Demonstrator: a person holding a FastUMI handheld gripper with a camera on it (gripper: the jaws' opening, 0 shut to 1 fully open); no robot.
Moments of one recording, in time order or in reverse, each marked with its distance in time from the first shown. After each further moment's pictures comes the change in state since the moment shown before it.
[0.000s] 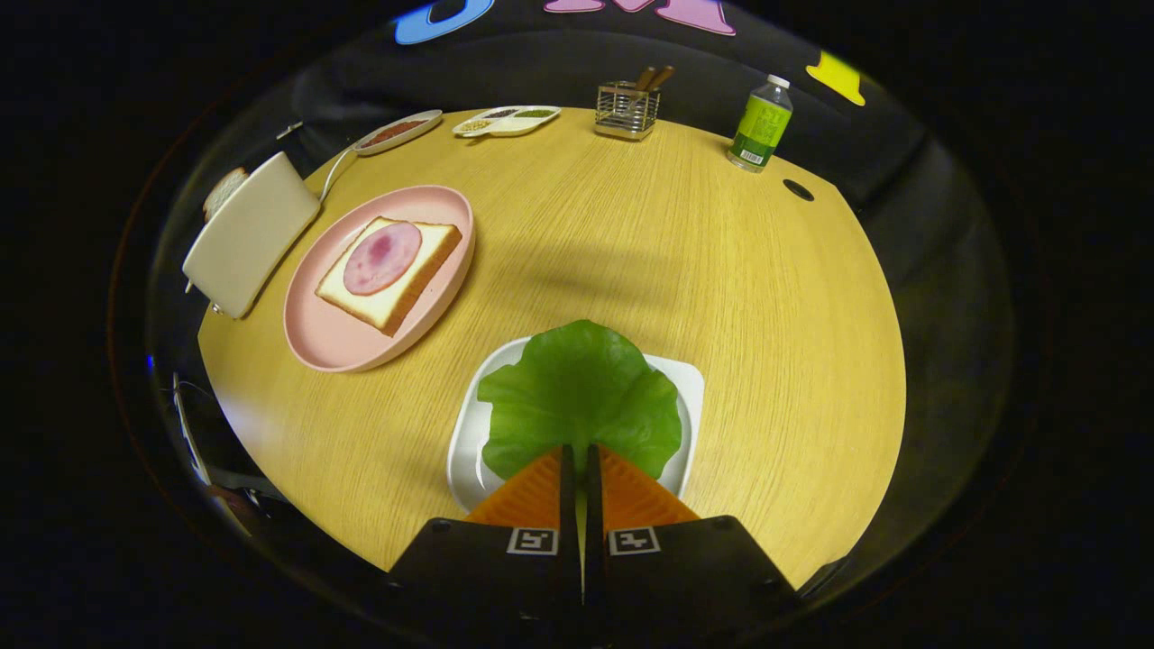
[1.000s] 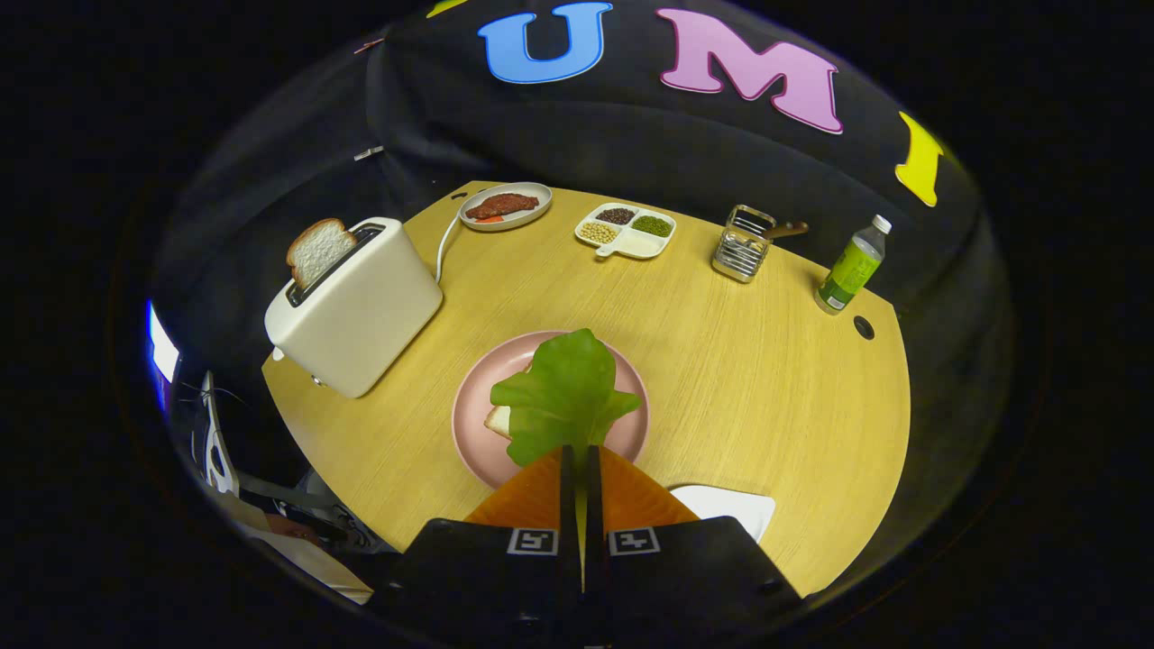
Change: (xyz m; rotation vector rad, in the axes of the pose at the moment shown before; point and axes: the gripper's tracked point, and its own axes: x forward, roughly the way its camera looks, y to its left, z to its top) arm -0.061 0.140 0.139 -0.130 -0.183 0.146
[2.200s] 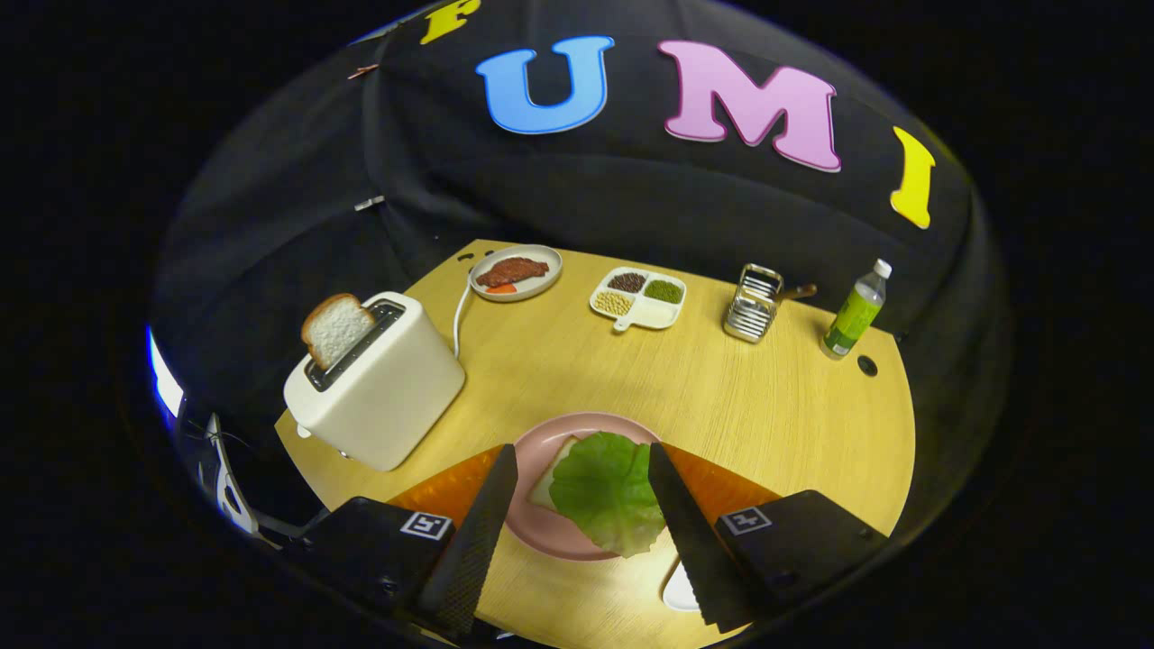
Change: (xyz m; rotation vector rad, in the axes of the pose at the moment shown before) arm -0.022 0.034 0.081 0.019 -0.208 0.005
